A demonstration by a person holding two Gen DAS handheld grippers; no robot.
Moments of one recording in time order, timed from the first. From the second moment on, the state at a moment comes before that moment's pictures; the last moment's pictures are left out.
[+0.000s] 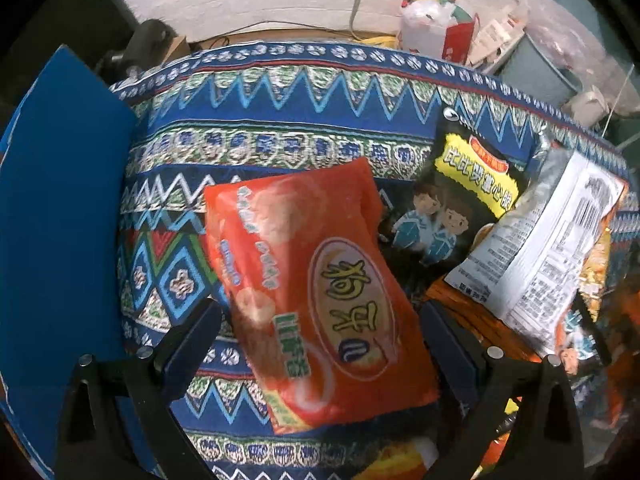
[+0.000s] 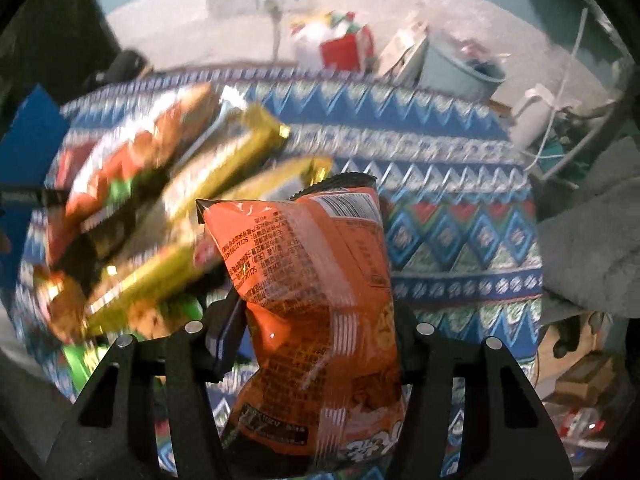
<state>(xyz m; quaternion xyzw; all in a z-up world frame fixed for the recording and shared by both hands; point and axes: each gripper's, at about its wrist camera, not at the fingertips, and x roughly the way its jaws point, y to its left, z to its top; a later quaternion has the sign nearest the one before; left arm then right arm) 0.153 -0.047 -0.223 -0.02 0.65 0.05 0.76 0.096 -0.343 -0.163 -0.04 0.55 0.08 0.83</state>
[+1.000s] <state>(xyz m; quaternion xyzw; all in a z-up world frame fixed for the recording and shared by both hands) 0.101 -0.054 -0.176 0.05 0.59 -0.03 0.80 0.107 -0.302 -0.118 -0.04 0.49 0.11 0.86</state>
